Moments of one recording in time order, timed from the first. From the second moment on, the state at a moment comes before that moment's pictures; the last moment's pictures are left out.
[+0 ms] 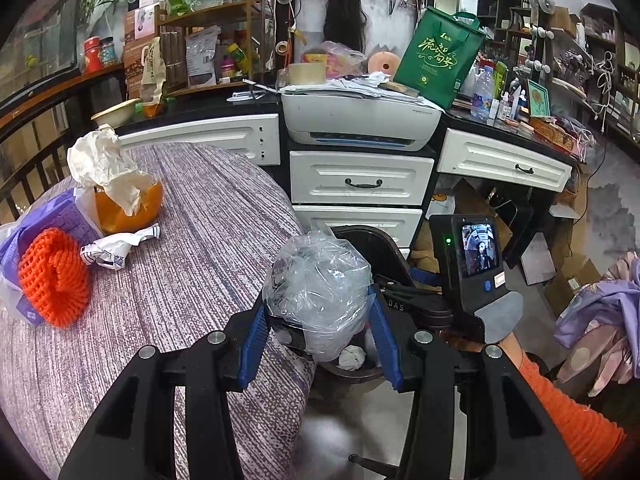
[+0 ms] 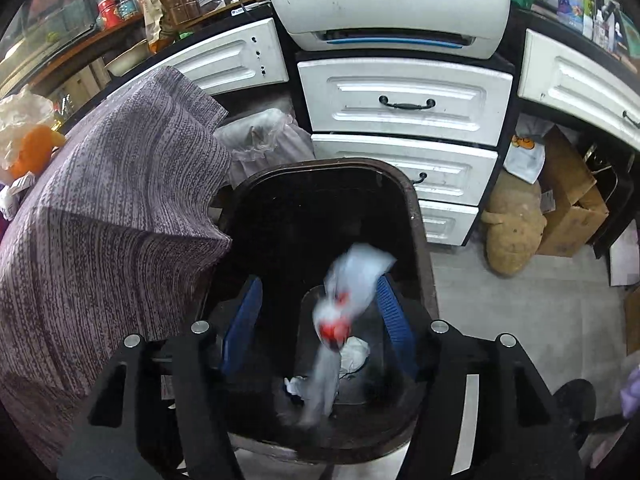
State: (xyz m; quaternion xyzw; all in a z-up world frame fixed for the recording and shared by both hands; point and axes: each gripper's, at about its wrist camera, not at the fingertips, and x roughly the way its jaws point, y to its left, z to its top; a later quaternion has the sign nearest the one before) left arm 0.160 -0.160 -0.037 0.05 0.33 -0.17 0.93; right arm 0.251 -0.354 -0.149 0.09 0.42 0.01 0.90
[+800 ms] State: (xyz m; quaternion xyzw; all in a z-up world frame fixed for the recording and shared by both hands) left arm 0.189 -0.207 -0.059 0.08 0.38 -0.20 0.90; right arm 0.170 -0.429 -0.106 0.10 0.36 -0.07 0.92
